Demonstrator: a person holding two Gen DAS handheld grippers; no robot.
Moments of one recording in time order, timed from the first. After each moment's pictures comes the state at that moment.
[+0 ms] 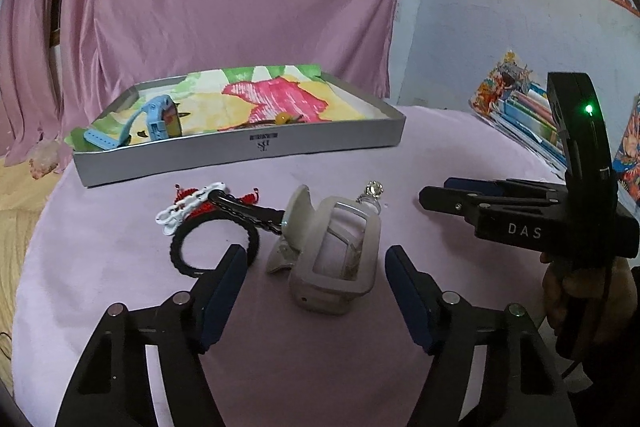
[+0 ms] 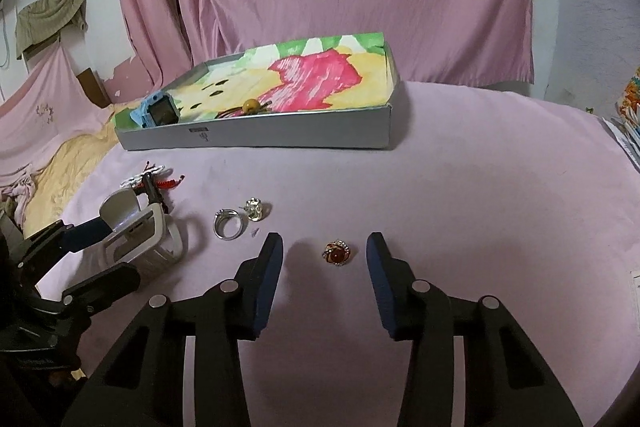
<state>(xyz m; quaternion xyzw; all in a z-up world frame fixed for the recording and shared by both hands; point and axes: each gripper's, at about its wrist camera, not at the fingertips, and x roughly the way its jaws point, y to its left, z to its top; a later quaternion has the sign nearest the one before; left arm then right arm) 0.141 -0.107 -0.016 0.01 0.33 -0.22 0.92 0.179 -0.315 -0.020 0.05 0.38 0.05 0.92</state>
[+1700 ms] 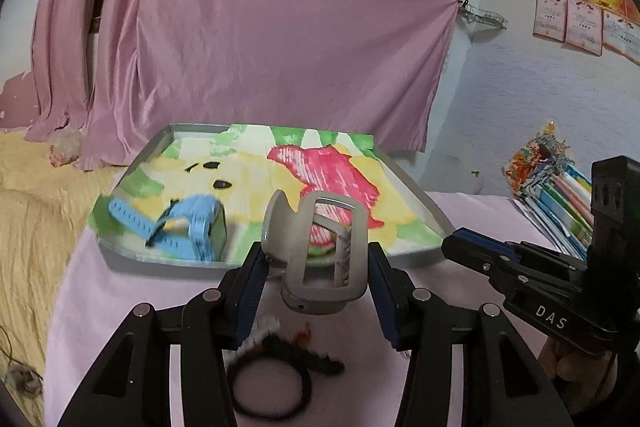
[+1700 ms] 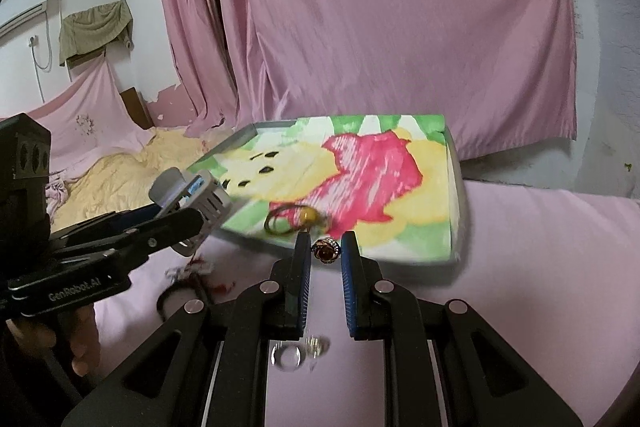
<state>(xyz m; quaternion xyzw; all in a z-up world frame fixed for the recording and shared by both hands) 0.229 -0.089 0.038 -0.07 0.29 -0.16 0.94 0.232 -0.295 0.035 0.05 0.29 0.13 0.95</state>
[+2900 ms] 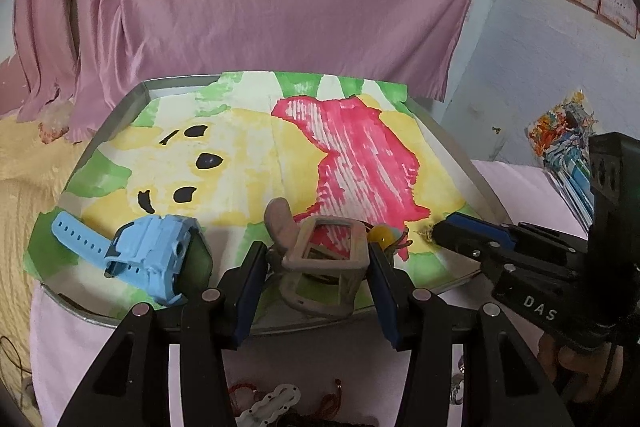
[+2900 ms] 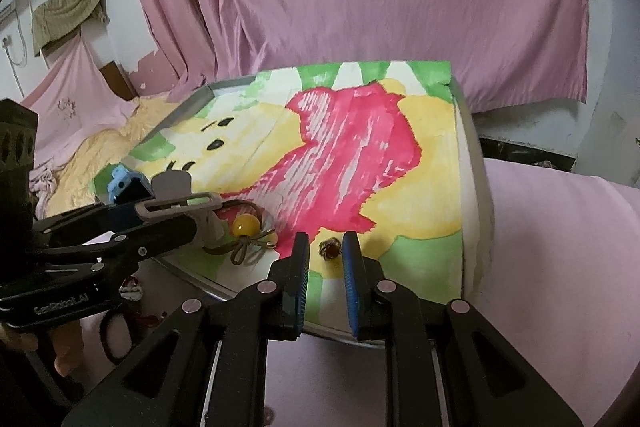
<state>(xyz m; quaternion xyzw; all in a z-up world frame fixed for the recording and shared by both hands) 0.306 -0.106 0.009 -0.04 0.40 -0.15 0.90 0.317 -0.296 -0.005 0.06 0.39 0.12 0.91</state>
